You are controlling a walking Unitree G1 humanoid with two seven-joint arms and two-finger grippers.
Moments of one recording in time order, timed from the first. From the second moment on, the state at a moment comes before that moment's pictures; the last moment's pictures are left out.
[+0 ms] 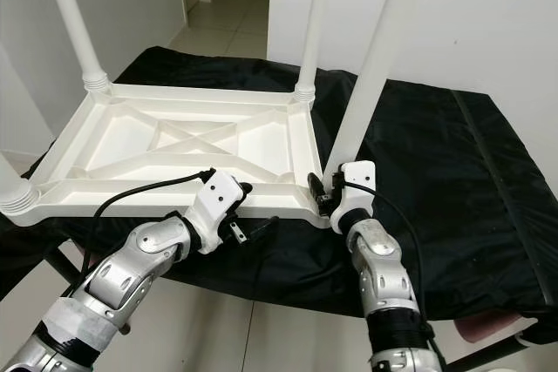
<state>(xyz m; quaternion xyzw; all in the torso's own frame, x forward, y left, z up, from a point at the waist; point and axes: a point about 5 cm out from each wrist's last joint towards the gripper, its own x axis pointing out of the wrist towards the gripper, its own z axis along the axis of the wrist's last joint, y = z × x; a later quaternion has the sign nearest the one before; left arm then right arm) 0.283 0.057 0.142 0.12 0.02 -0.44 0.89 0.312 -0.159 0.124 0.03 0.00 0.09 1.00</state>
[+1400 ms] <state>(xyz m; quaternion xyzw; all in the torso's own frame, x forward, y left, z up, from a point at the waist) 0.279 0.058 0.143 0.11 0.01 -0.44 0.89 0.305 -0.167 0.131 -0.03 -0.02 0.21 0.98</state>
